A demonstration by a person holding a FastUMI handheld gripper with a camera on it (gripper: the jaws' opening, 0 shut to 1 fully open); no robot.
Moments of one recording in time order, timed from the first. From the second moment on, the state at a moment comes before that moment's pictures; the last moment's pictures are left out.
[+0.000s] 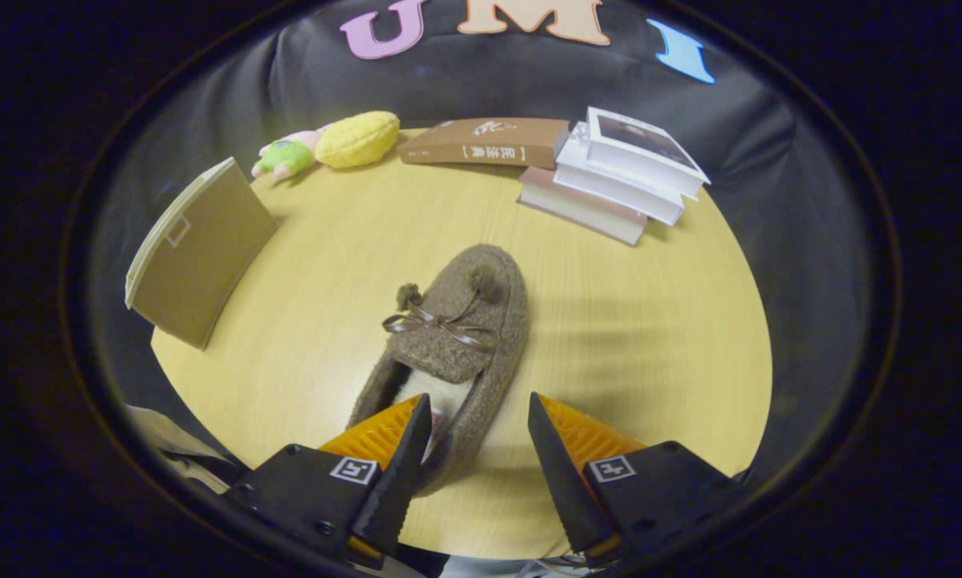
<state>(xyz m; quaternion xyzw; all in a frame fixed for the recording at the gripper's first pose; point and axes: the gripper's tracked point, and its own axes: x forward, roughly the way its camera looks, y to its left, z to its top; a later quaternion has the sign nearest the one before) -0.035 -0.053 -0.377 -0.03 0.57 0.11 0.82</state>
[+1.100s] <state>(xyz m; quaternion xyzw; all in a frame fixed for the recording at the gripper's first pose) -0.040 -0.014 -0.366 0.14 0.63 0.04 0.77</state>
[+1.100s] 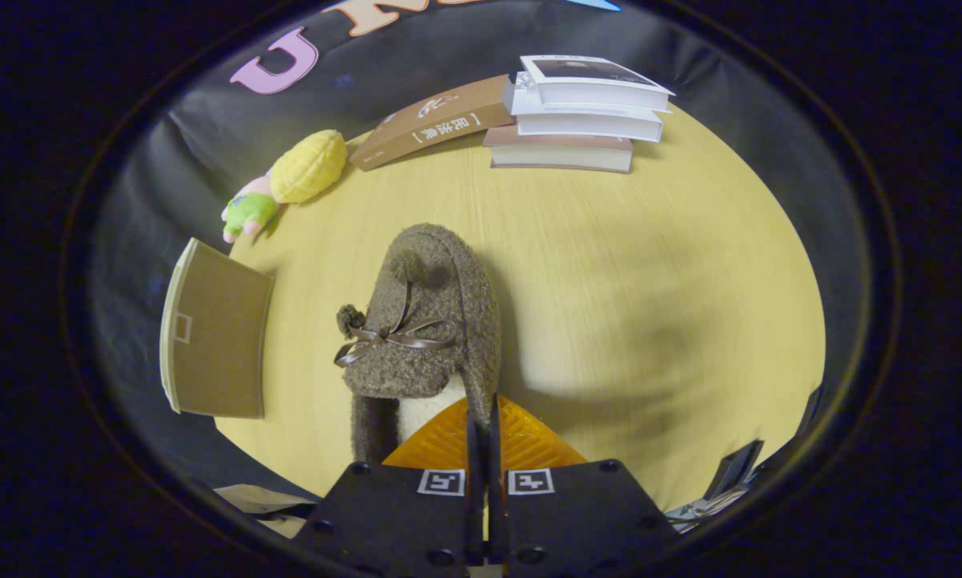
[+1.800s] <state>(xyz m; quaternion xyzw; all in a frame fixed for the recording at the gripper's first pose) -0.013 0.091 -0.290 0.18 0.59 0.07 0.78</state>
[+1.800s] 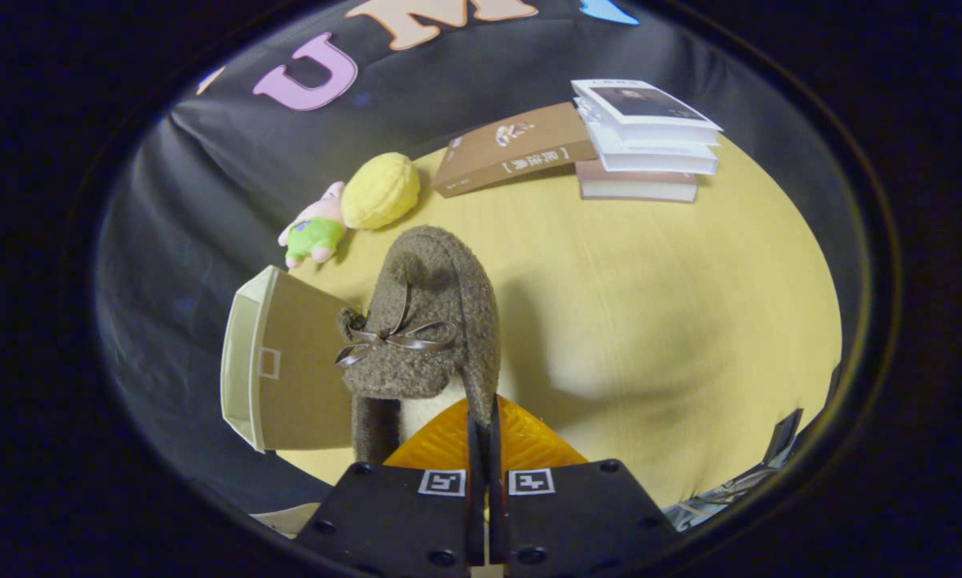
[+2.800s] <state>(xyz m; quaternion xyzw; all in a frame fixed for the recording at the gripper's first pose) 0.022 0.330 -0.201 0.24 0.57 0.19 0.77</state>
